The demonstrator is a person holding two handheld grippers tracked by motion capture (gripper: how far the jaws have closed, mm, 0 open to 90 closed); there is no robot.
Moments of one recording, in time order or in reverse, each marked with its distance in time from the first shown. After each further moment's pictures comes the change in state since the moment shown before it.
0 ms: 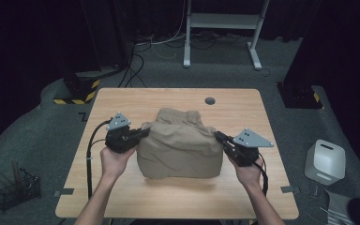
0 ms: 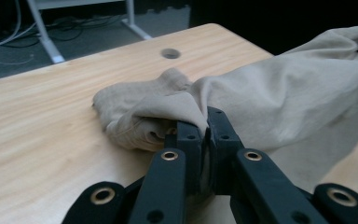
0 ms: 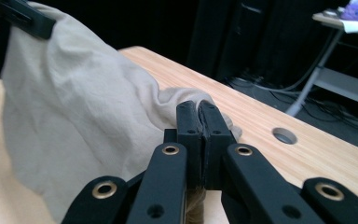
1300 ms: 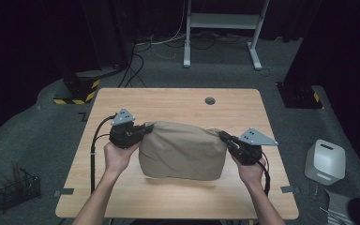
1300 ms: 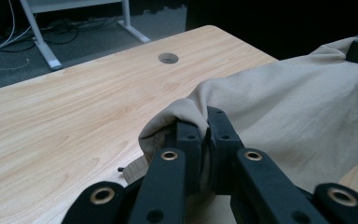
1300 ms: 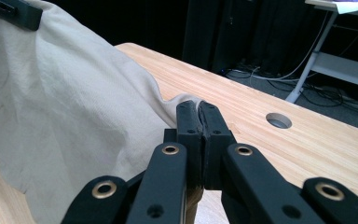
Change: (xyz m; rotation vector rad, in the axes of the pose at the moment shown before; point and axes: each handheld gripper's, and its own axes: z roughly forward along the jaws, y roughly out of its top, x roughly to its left) left arm 0.010 0.015 0.021 0.016 0.005 0.035; right arm -0.017 -0.013 0.005 0.017 -0.020 0.069
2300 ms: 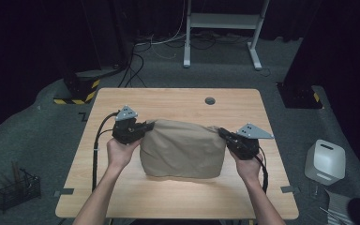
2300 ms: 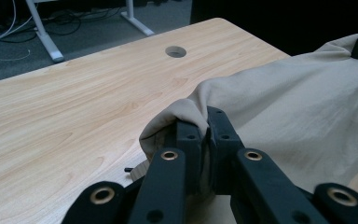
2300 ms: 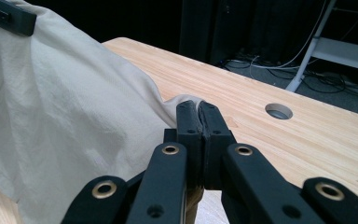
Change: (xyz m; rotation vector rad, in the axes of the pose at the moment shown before) left arm 0.013 0.000 0.018 0.029 0.009 -0.023; right arm -0.011 -0.002 0.018 0.033 -0.009 0.048
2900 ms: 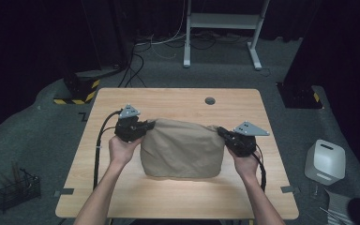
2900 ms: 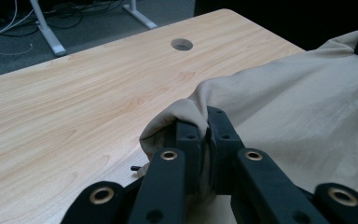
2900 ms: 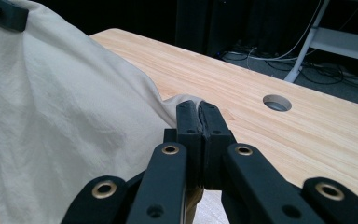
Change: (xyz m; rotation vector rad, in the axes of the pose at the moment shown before) left arm 0.009 -0.001 0.014 0.026 0.013 0.008; right arm -0.007 -0.005 0.016 0.031 -0.013 0.012
